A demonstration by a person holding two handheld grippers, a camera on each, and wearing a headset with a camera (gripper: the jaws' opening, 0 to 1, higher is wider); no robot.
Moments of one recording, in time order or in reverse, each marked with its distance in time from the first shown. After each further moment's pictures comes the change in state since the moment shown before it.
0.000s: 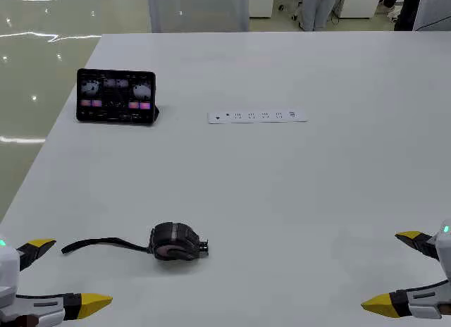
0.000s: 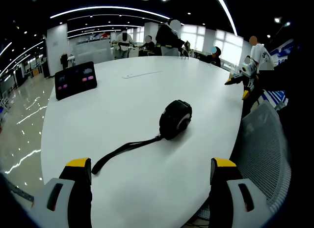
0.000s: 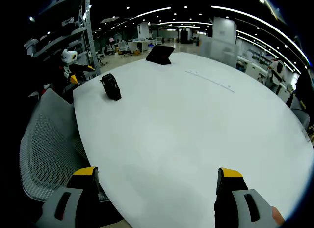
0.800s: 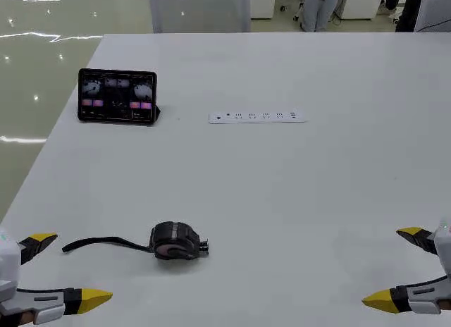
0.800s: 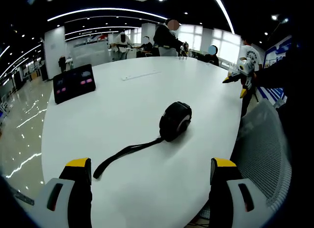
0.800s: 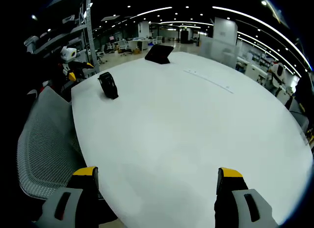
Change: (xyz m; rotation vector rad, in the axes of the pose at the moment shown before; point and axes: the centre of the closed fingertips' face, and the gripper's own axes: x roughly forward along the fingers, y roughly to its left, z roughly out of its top) left arm 0.003 0.003 0.005 0.029 -0.003 -0.011; right arm 0.002 -0.010 0.001 -0.018 0.012 -0.018
